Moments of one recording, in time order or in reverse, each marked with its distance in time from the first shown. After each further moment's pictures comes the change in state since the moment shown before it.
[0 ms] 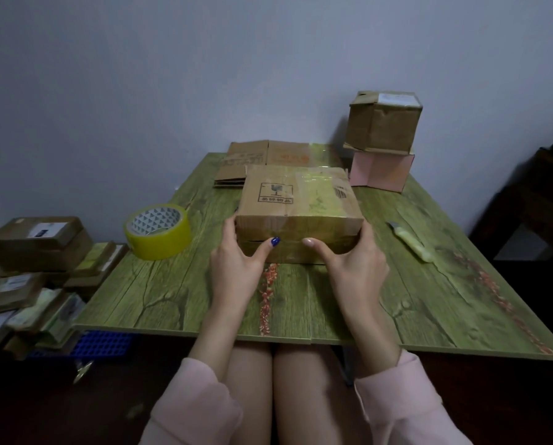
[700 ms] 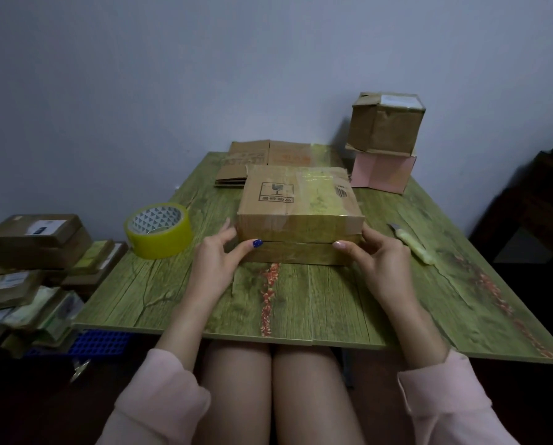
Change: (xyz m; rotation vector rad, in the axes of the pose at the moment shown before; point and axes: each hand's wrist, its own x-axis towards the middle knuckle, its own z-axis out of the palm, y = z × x) left_hand 0.018 -0.011 -0.030 -0.041 -0.241 0.025; right_hand 0.028 0.033 -0.025 0.201 -0.273 -0.160
